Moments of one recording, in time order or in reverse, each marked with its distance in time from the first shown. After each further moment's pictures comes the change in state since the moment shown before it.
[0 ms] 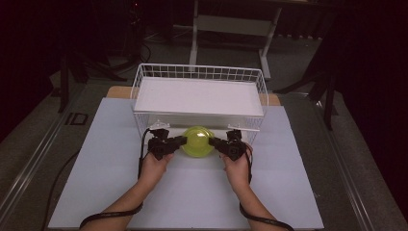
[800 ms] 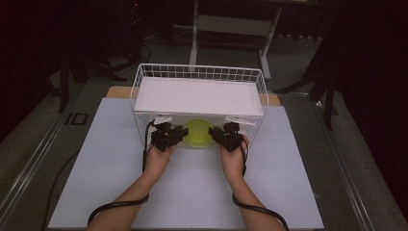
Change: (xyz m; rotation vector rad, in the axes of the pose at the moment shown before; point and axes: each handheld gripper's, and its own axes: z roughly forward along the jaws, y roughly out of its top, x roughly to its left) left arm 0.011 0.012 0.021 -0.080 0.076 0.013; right arm 0.000 0.017 0.019 -0.071 -0.128 0.004
